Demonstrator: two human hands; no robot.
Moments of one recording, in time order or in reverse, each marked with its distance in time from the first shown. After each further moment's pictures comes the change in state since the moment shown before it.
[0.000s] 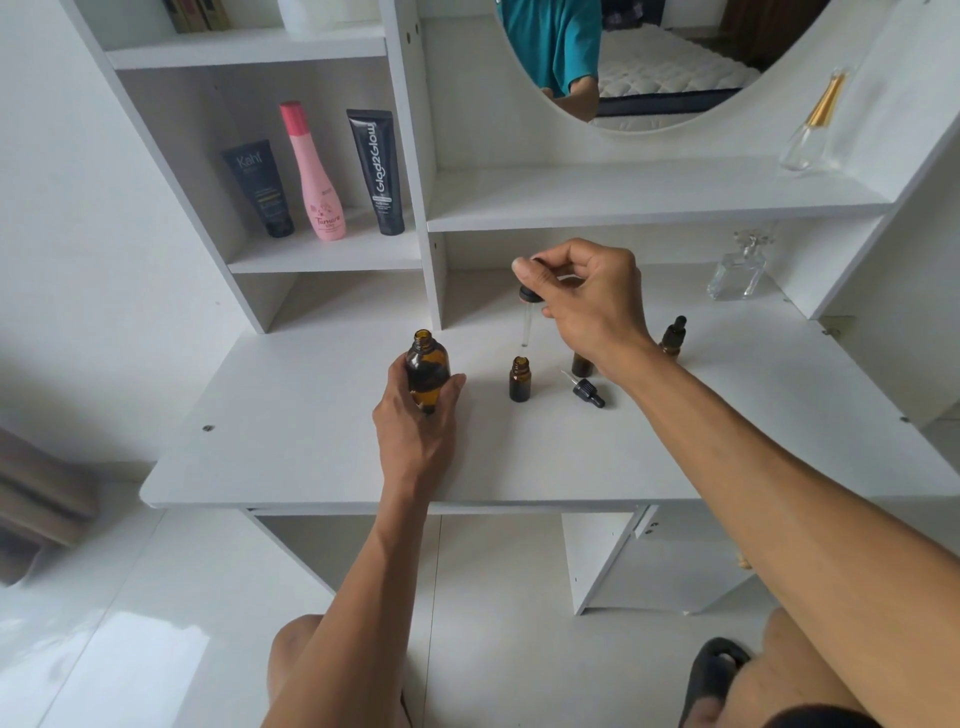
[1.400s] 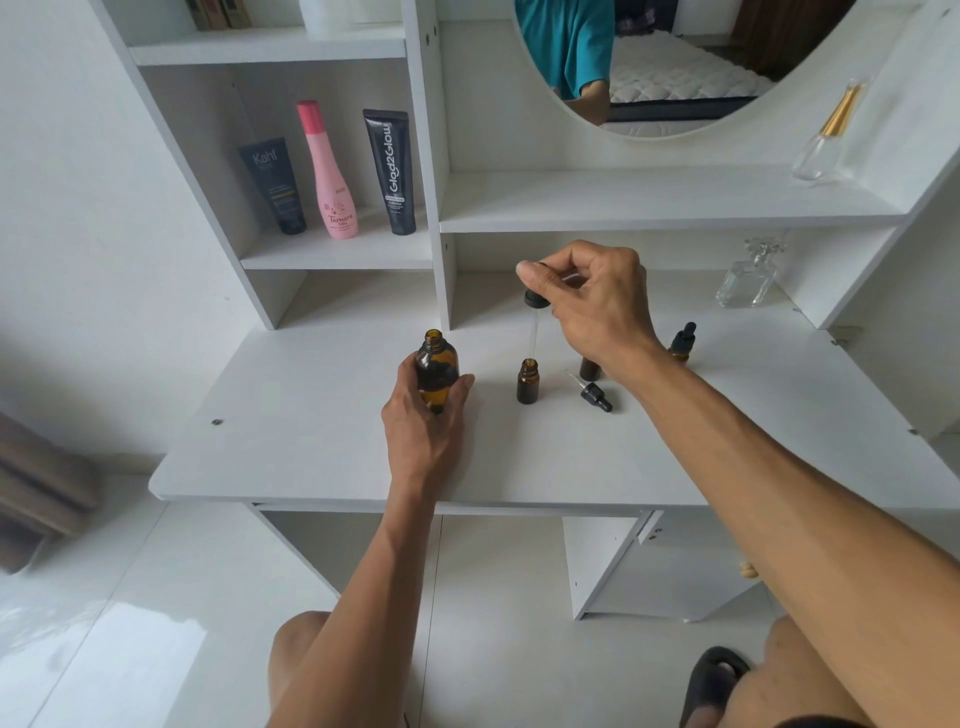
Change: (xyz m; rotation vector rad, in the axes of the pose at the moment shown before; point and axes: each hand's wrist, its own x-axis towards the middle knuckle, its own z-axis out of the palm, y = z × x) left_hand 0.001 -0.002 0.001 -0.043 -0.003 0.001; right_hand 0.001 -0.005 0.002 -0.151 -0.023 -0.096
